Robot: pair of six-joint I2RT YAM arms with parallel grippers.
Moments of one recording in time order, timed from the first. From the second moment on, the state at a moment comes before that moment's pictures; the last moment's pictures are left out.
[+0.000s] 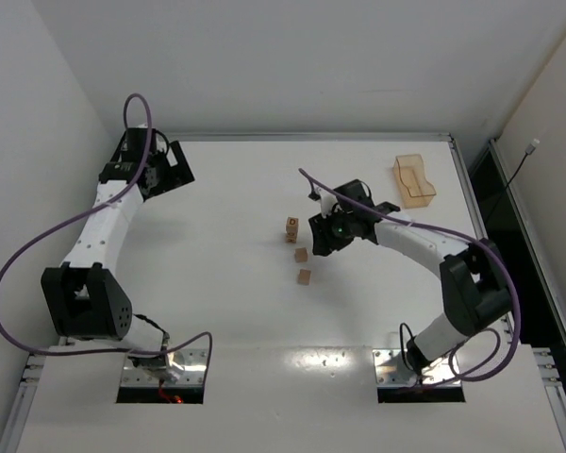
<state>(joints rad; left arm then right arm) 0.01 1.49 1.39 -0.66 -0.09 -0.38 0.46 1.59 0.98 -0.38 -0.32 -0.04</state>
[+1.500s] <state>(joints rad) 0.05 1.42 1.30 -0.63 -0.07 -0.42 0.69 1.93 1.23 -0.43 0.05 0.23</state>
